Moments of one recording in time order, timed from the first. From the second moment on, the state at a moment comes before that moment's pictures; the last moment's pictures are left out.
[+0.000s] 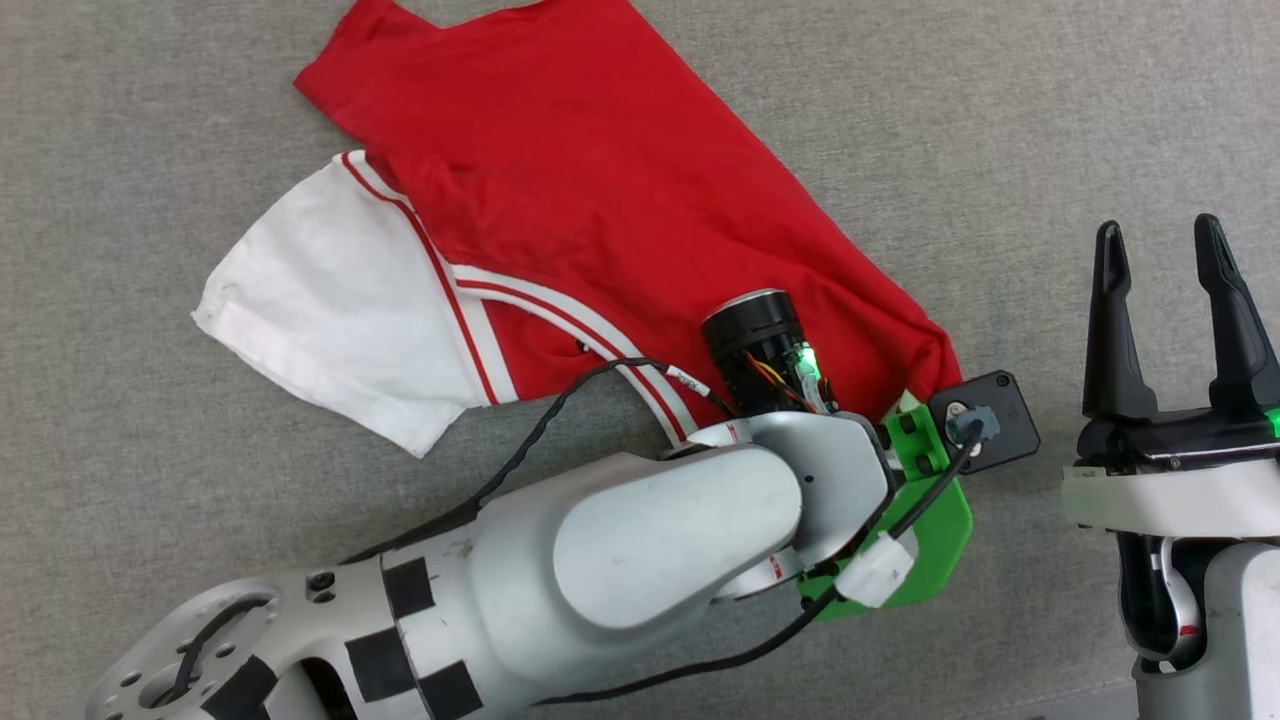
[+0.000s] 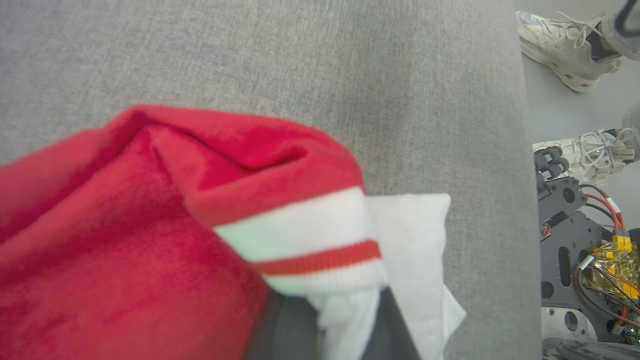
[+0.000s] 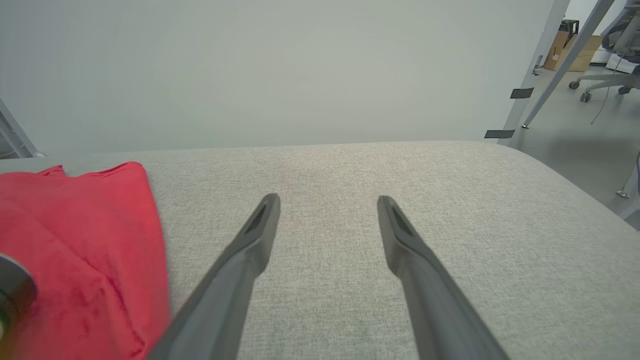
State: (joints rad) left arm -1.03 0.12 -1.28 0.23 -0.63 -0.13 0.54; right arm -0.18 -0.05 -0.06 -0.17 0.17 0.13 -0.26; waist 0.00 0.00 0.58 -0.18
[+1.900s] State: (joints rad) left arm -0.12 0.33 -0.31 0.05 -0.27 0.18 -0.26; right arm 0.11 -0.06 -0.08 -0.10 0.13 0.13 -0.26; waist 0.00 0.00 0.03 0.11
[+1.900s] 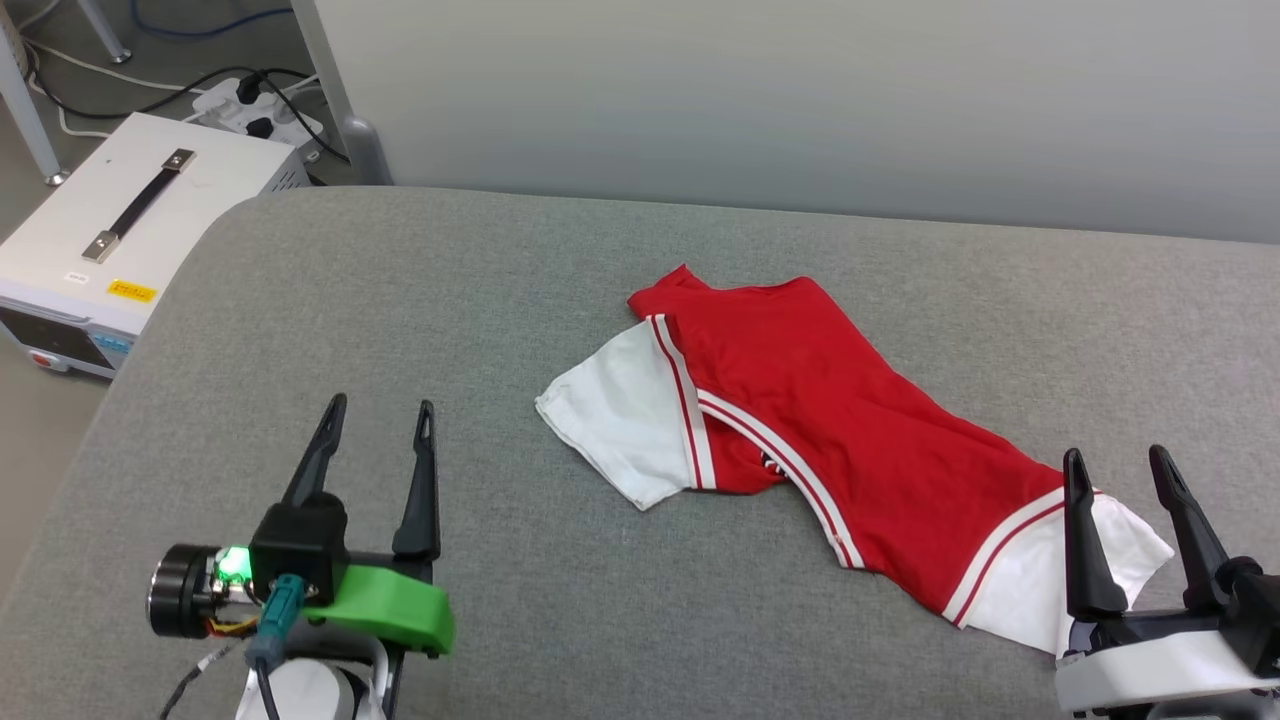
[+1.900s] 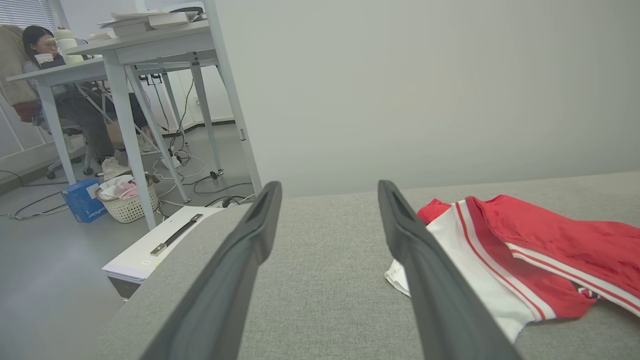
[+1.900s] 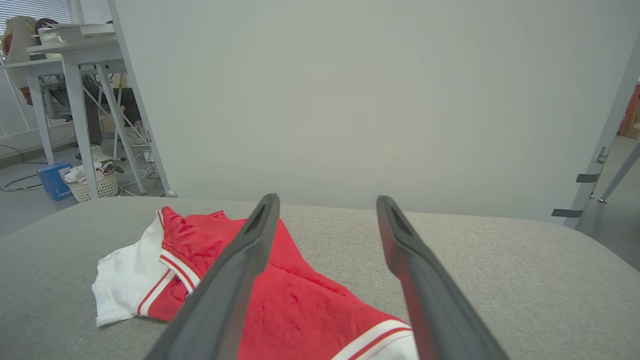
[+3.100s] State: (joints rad) left arm 0.08 0.13 -0.08 0.08 -0.08 -0.02 -0.26; right arm 0.21 -0.05 -0.09 0.00 0.17 0.13 -0.26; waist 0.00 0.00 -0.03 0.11
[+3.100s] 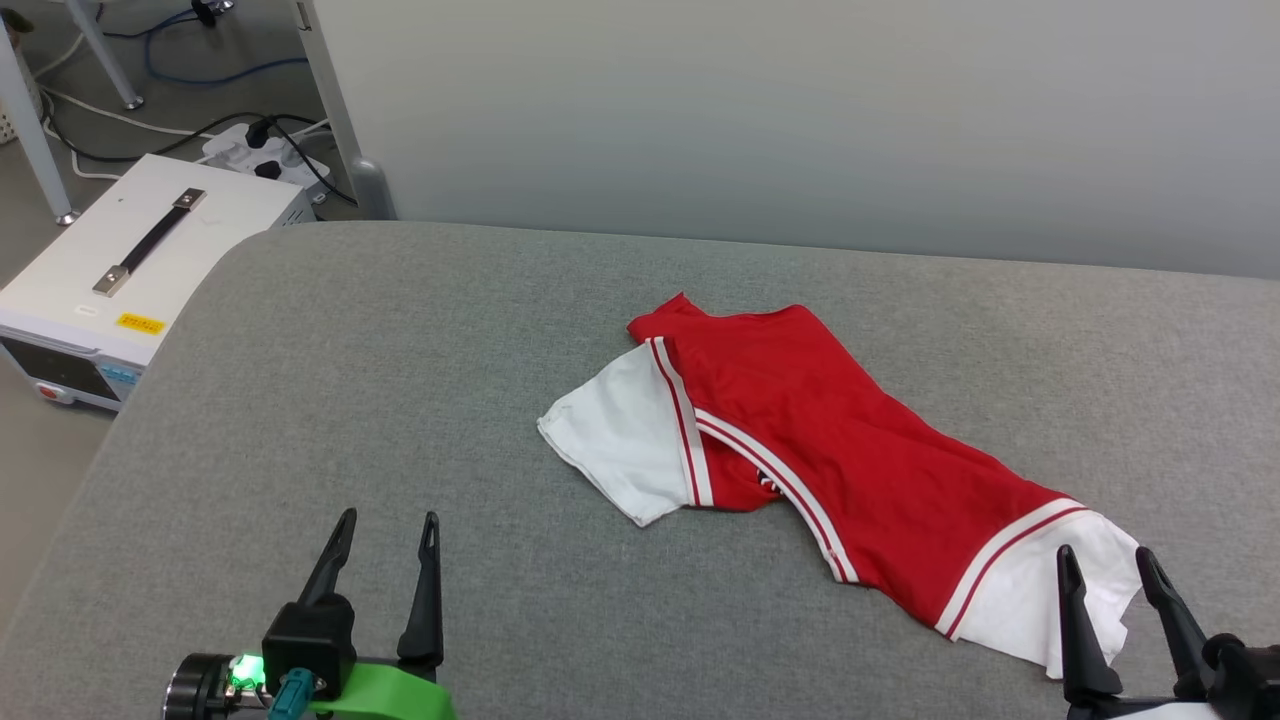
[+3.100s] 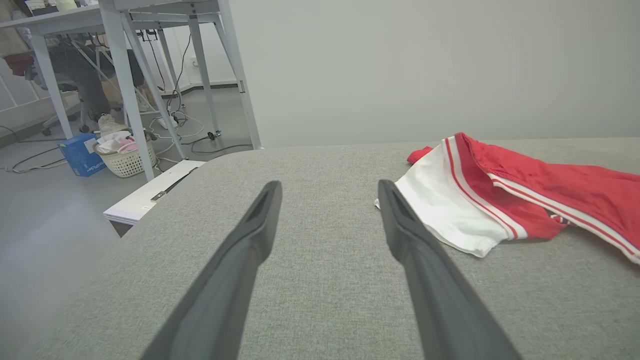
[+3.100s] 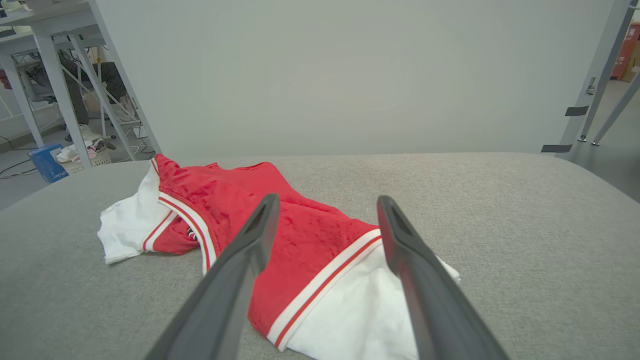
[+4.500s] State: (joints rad) left arm -0.05 0.07 -0.05 0.07 -0.04 -0.06 -0.26; right arm -0.19 -0.82 0.57 0.01 0.76 0.13 0.67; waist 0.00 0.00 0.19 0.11
